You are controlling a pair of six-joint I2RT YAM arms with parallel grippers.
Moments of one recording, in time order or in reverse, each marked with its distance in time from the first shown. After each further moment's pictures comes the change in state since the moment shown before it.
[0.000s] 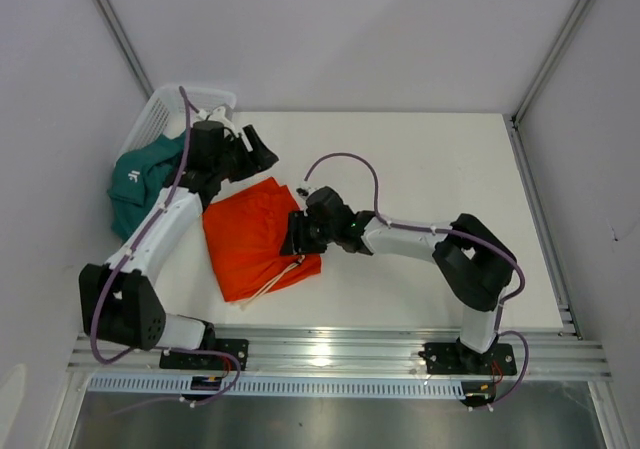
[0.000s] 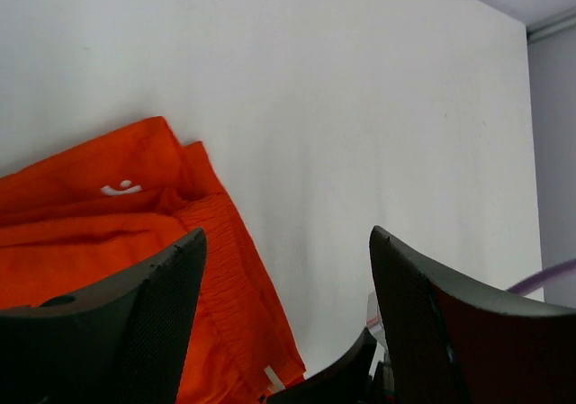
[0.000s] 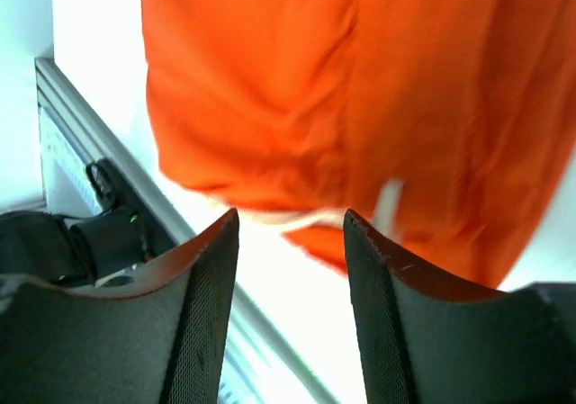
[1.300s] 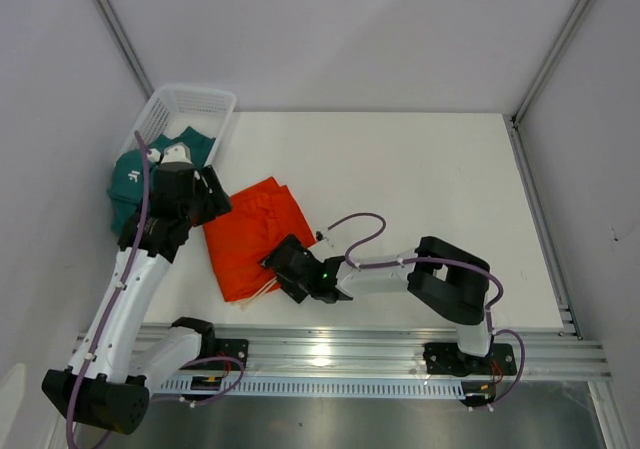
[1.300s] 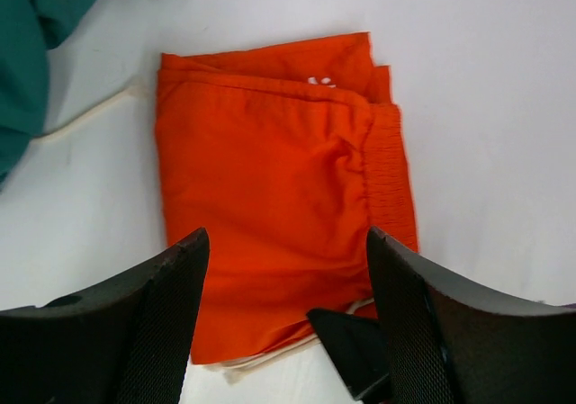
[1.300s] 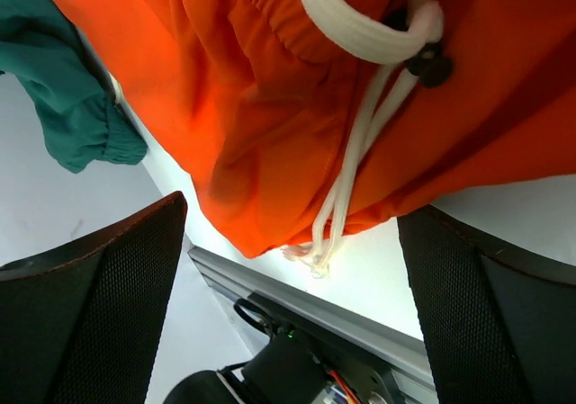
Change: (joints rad) left arm 0.024 -0.474 -0.105 -0.496 -0.383 0.058; right arm 0.338 0.064 -0.048 -0.006 0.647 1.061
